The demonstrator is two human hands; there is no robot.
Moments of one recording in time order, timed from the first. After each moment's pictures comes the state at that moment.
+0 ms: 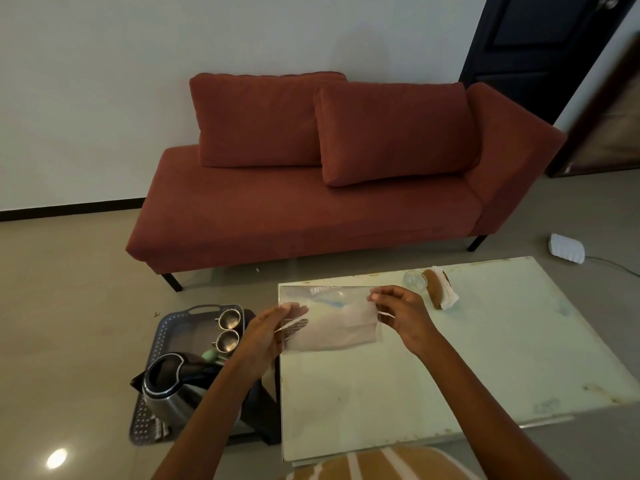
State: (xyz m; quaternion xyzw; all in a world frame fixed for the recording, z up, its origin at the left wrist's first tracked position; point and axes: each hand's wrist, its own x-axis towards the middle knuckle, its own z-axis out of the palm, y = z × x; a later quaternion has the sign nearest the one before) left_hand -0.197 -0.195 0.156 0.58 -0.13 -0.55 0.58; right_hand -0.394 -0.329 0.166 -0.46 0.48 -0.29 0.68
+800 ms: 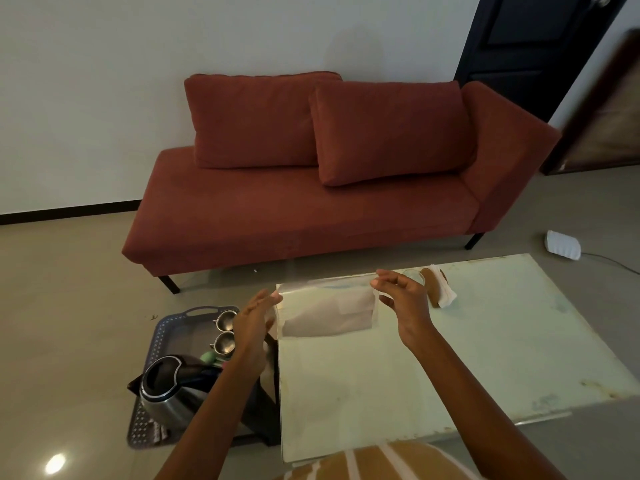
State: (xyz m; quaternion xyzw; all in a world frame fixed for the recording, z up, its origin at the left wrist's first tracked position) left_hand -0.201 -0.203 0.168 0.62 -0.06 -0.40 0.67; right_hand -0.383 -0.330 0.181 -0.44 0.52 -0.39 0.62
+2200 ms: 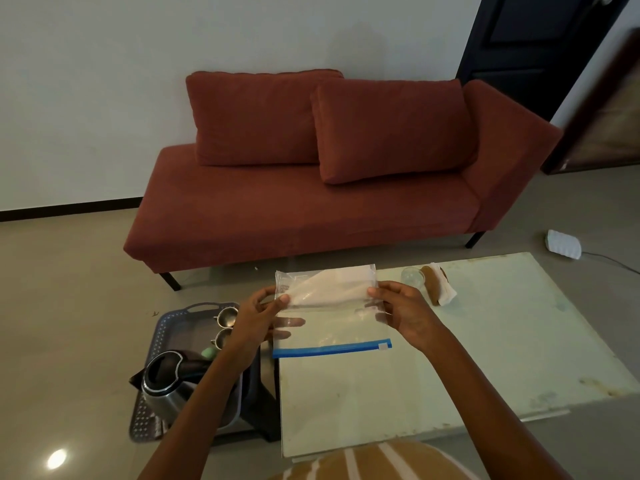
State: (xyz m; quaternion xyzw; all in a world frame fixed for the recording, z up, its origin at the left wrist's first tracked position) left_hand -0.186 -0.193 0.168 0.62 -0.24 -0.50 0.55; right_hand -0.401 -0.325 0.183 -0.44 0.46 -0.25 0.73
